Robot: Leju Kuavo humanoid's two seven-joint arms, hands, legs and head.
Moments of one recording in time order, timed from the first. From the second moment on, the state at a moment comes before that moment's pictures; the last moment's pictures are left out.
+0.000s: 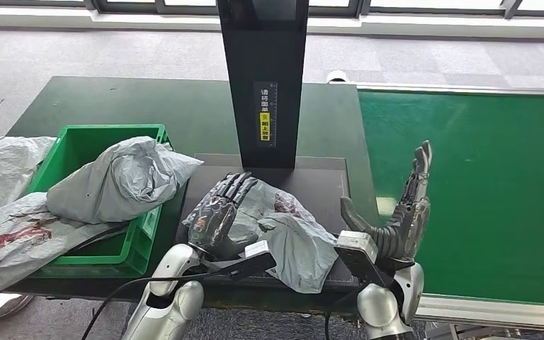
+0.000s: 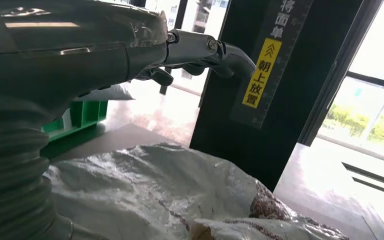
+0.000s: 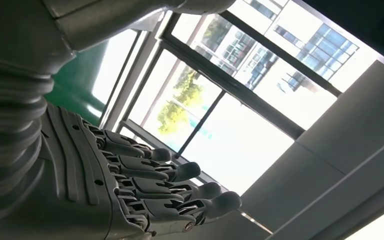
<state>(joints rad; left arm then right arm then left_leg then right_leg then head) -0.17 -0.23 -0.25 -1.28 -1.08 0.22 -0.25 -0.07 0.26 0.12 -1.44 0.72 -0.61 -0.52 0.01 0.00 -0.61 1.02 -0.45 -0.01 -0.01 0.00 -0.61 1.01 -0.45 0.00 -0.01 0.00</state>
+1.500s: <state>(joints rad) -0.27 -0.24 -0.36 -0.94 -1.13 0.09 -0.21 -0.06 0.26 0.12 -1.51 0.68 -0.64 -0.55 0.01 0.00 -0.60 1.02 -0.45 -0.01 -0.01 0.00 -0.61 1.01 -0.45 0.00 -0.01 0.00</state>
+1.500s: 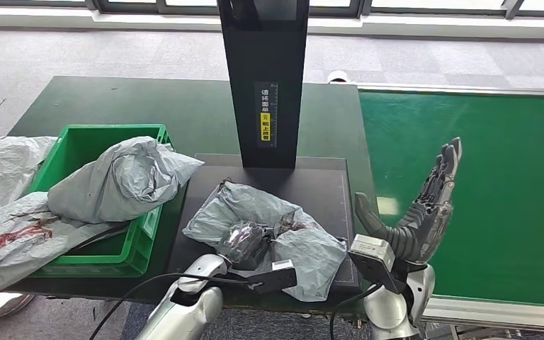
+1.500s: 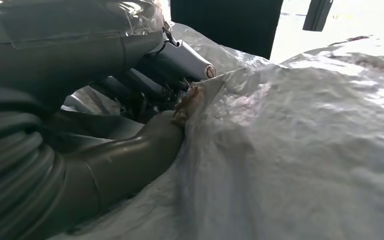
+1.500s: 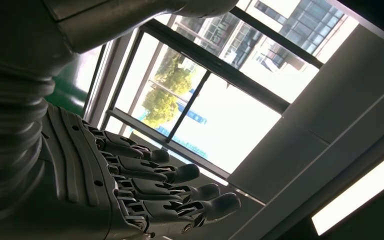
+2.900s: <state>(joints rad) -0.36 -0.26 -0.37 -0.78 -1.14 0.15 -0.20 -0.08 0.26 0.12 -1.47 0.68 -0.66 -0.55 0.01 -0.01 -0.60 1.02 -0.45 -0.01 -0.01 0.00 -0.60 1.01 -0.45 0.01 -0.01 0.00</state>
